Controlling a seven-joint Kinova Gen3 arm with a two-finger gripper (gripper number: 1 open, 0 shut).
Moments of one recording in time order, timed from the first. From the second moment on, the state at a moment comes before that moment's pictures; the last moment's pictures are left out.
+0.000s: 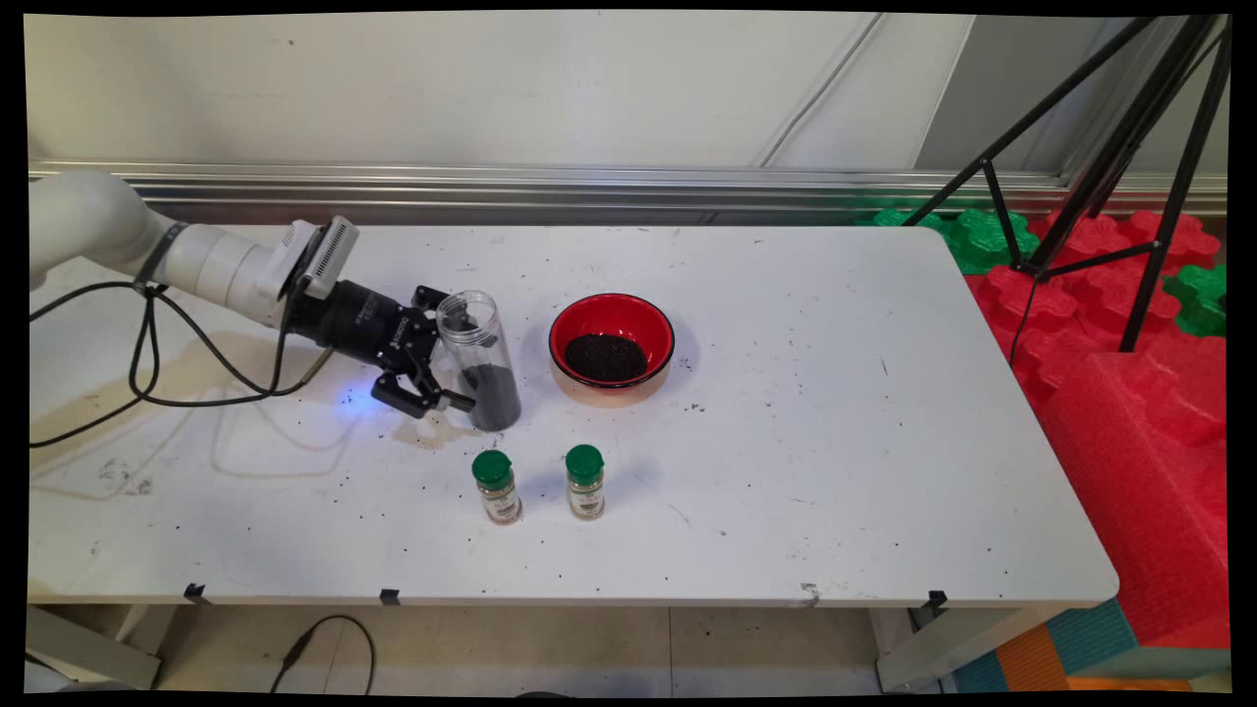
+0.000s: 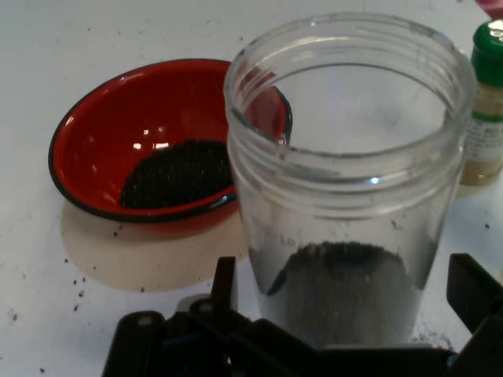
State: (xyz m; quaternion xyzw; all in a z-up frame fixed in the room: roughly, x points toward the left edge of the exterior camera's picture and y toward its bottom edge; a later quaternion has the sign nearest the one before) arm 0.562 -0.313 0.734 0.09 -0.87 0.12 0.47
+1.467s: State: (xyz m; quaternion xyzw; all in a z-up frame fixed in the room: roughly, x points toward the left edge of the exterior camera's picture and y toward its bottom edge) arm 0.553 -0.319 0.722 0.11 -0.84 0.13 0.51
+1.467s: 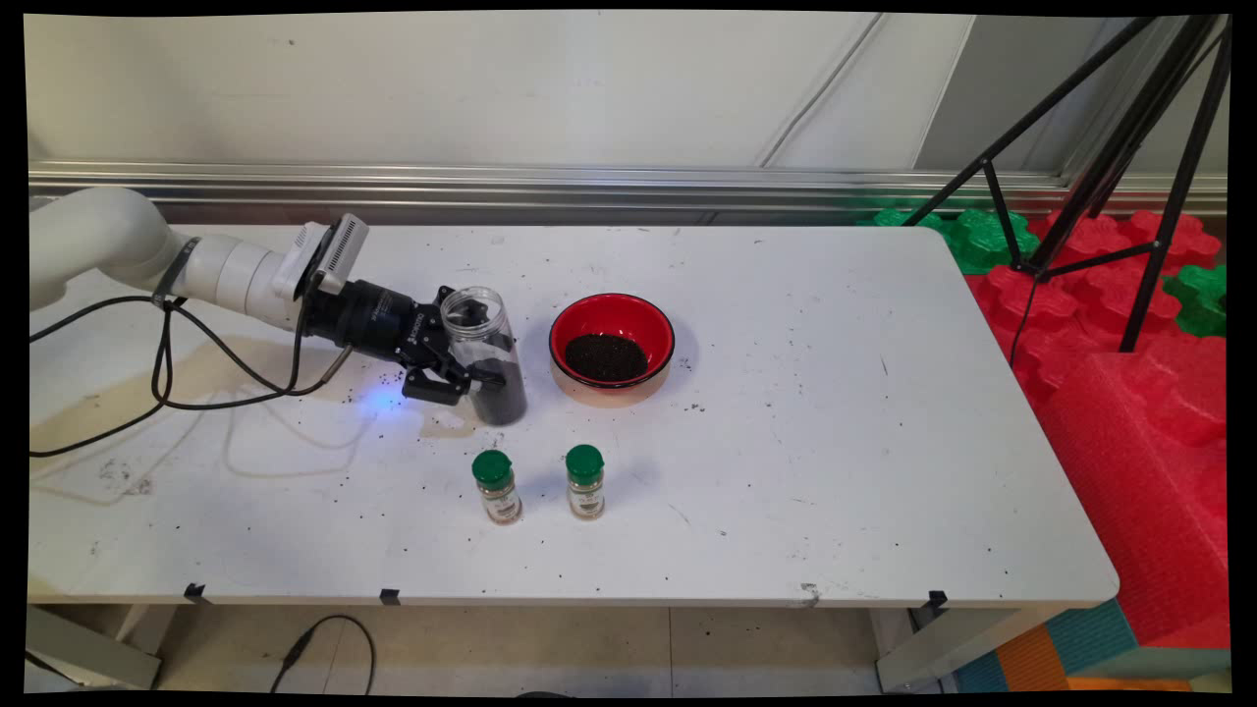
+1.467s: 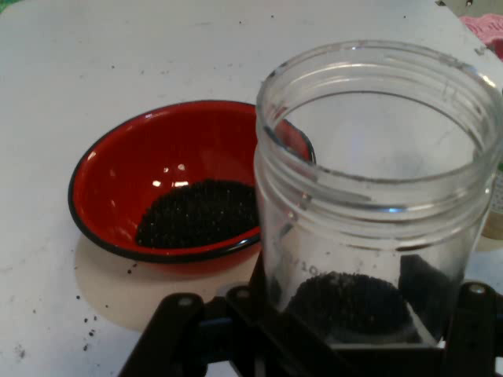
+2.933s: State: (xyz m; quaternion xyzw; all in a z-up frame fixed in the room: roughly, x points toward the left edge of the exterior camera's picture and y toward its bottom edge) arm 0.552 -0.359 0.780 0.16 -0.81 0.22 0.52
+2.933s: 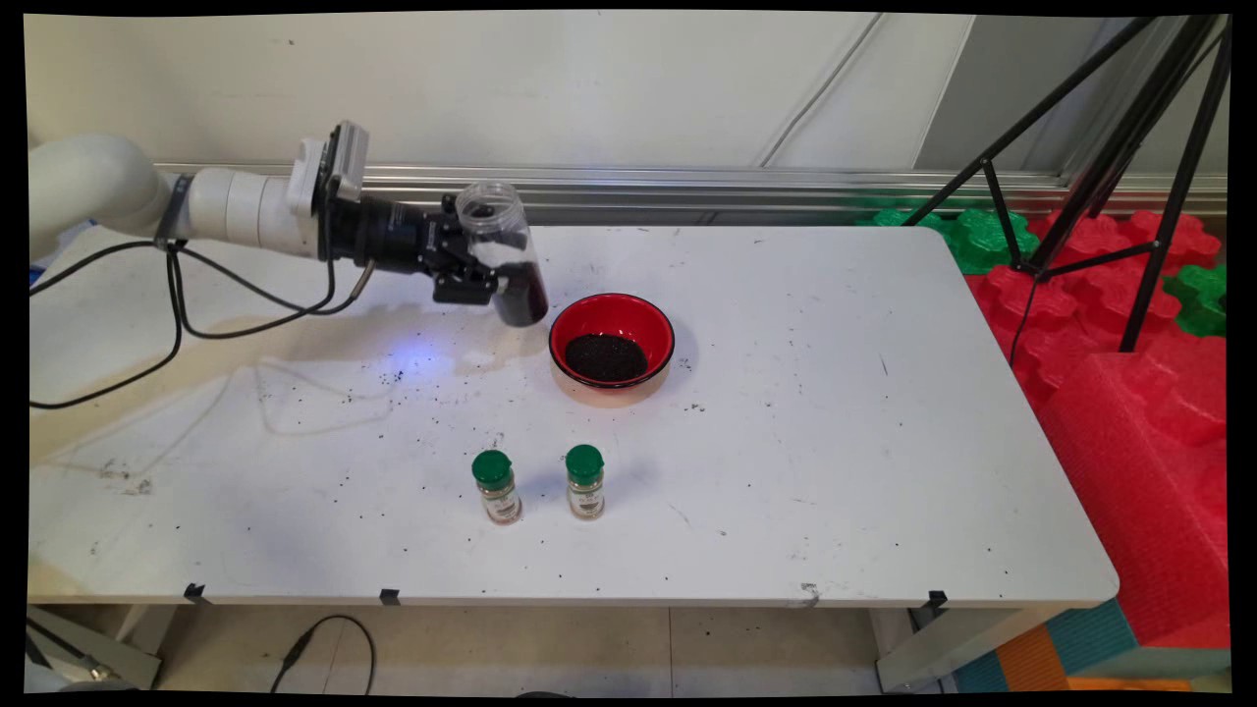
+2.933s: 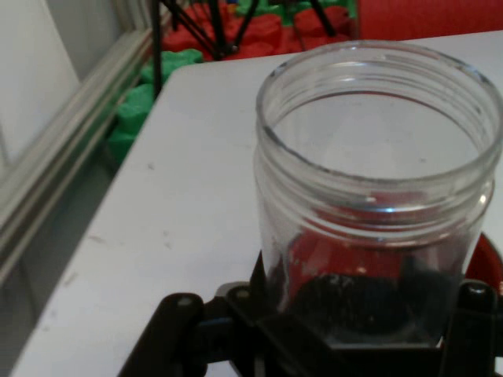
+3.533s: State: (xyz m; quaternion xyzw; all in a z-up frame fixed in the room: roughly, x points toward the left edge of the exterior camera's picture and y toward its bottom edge) arm 0.543 -0.384 0.799 0.15 -0.81 0.26 0.50
